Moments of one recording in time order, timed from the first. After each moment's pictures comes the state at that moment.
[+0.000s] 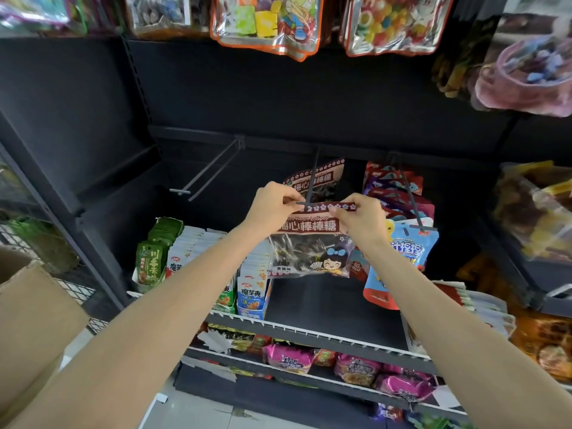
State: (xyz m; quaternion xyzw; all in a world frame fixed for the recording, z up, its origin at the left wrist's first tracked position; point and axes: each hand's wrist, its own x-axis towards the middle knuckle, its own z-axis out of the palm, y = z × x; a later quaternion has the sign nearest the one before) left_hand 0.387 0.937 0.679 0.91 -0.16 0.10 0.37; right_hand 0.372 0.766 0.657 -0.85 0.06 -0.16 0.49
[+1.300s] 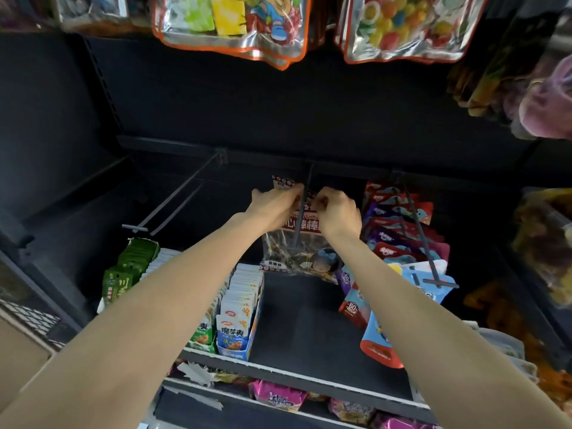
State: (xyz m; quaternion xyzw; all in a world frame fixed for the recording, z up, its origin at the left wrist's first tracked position) left_hand 0.501 0.909 0.673 0.98 -0.18 0.04 0.11; right_hand 0.479 0.782 0.657 -0.94 0.05 -0.18 0.30
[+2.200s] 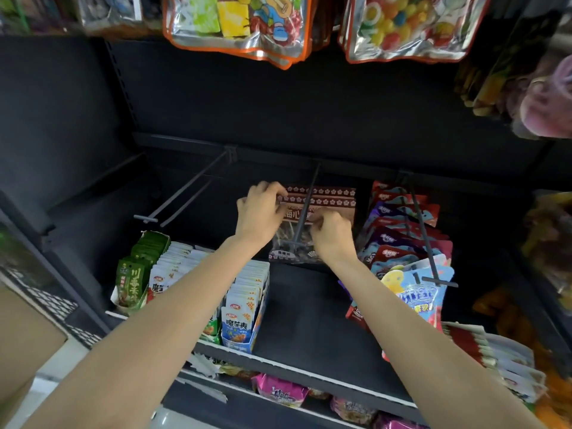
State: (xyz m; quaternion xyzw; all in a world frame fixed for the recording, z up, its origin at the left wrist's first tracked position) left_hand 0.476 0.924 0.651 0.94 -0.08 0.21 0.26; right_hand 0.455 0.786 0.636 -0.92 0.01 -0.13 0.37
